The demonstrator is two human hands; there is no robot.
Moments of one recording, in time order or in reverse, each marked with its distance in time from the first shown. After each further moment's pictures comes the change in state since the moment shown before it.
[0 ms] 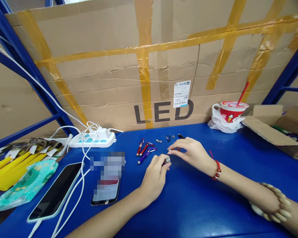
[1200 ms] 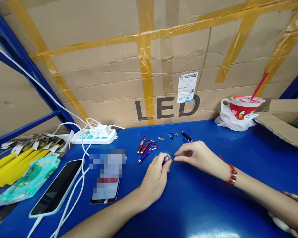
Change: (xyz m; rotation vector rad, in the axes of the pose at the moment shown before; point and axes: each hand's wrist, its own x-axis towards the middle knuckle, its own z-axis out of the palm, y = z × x) left_hand 0.001 0.000 0.001 -0.093 -0.040 -0.125; right_hand -0.005 0.007 -0.006 0.314 -0.206 0.219
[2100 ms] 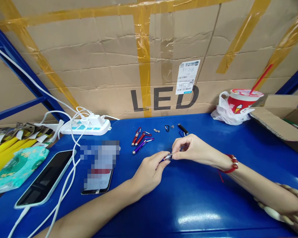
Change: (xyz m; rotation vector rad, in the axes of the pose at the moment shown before) left_hand -0.003 -0.003 0.000 0.013 -0.046 0.191; right_hand -0.002 -0.004 -0.004 0.545 -0.172 0.185
